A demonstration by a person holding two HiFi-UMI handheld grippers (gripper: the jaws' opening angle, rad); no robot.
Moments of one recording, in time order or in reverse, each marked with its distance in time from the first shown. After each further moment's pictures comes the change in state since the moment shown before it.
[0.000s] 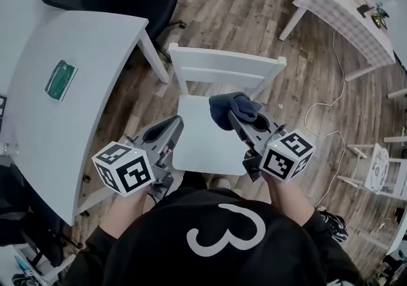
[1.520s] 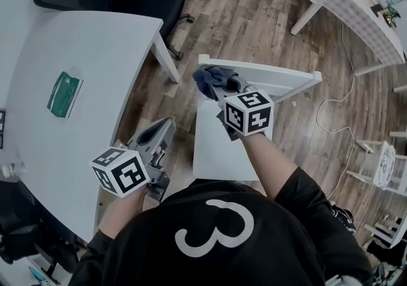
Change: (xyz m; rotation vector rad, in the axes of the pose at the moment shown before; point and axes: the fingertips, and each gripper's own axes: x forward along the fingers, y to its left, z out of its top) left arm -0.016 0.136 0.040 -0.082 0.040 0.072; right arm 0.230 -0.063 -0.029 -0.121 0.114 -0.173
